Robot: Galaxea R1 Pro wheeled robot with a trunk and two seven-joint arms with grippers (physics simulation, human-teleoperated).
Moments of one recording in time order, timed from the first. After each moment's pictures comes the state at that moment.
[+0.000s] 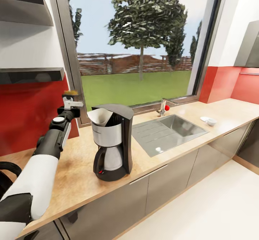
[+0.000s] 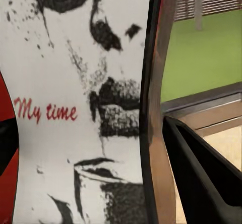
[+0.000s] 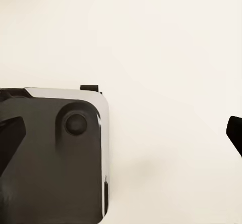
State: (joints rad) left arm -1.02 0.07 0.11 -0.94 -0.22 0.33 0.02; right arm -0.02 -0.09 -0.01 -0.16 0.00 -0.22 -0.01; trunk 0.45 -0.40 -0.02
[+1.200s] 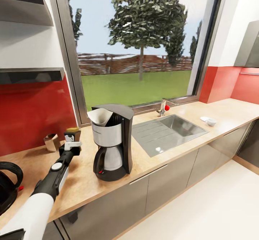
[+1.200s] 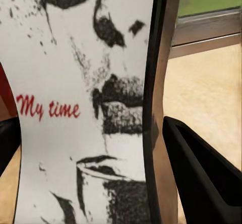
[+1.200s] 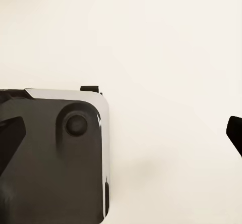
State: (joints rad) left arm -0.73 0.07 0.26 -0.68 -0.21 -0.12 -0.06; right arm -0.02 -0.09 -0.01 -0.17 0.00 -0.22 -0.01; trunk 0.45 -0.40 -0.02
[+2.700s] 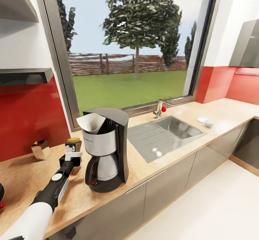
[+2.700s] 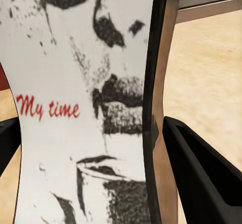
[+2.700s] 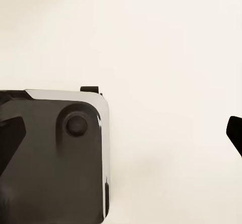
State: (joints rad) left arm -0.67 0.08 0.26 -0.59 -0.20 -0.18 -0.06; right arm -0.02 -0.09 -0.01 -0.17 0.00 -0.22 -0.01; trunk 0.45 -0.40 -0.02
